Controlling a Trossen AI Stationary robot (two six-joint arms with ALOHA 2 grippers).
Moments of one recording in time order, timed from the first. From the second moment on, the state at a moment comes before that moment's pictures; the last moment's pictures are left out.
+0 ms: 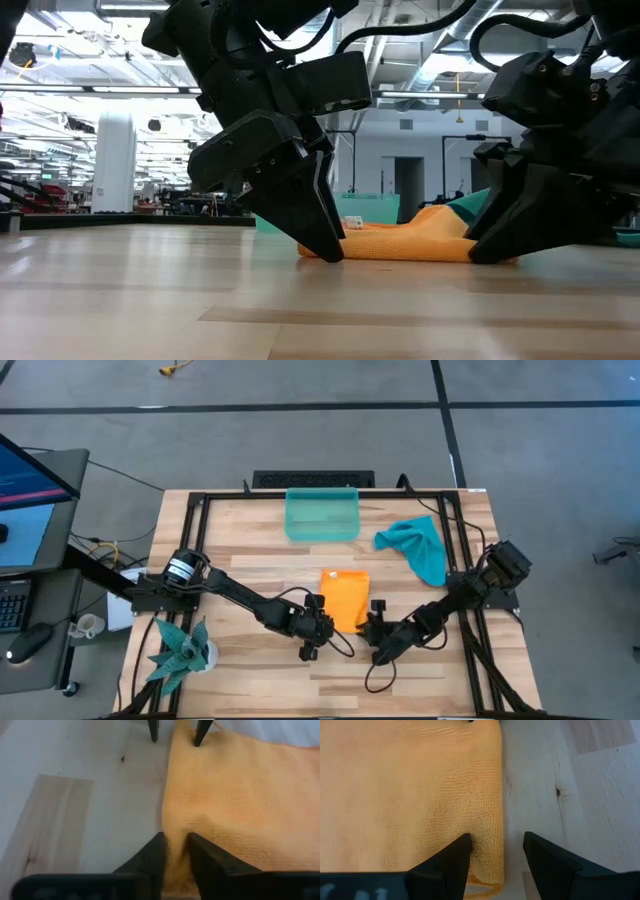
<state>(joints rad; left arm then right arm) -0.32 2.05 1.25 -0.26 -0.27 -0.10 0.59 1.80 0.63 0.22 0.52 0.27</state>
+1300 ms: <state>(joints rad) -0.31 2.04 1.24 -0.24 -0.22 -0.14 0.64 1.74 0.72 -0.03 0.52 0.27</state>
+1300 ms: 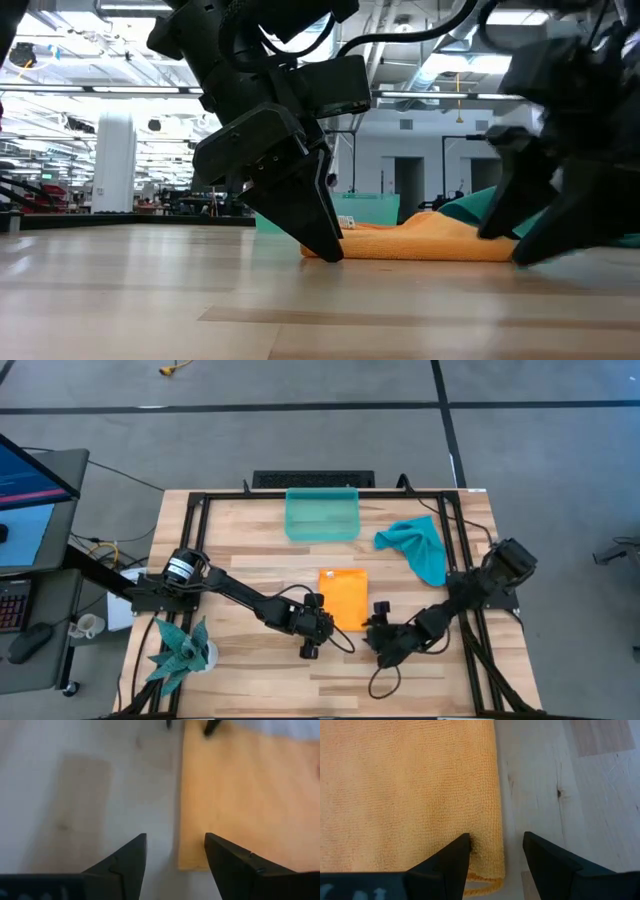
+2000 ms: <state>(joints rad) -0.31 2.04 1.24 -0.24 -0.22 -0.13 0.59 1.67 0.73 -0.07 0.57 0.25</state>
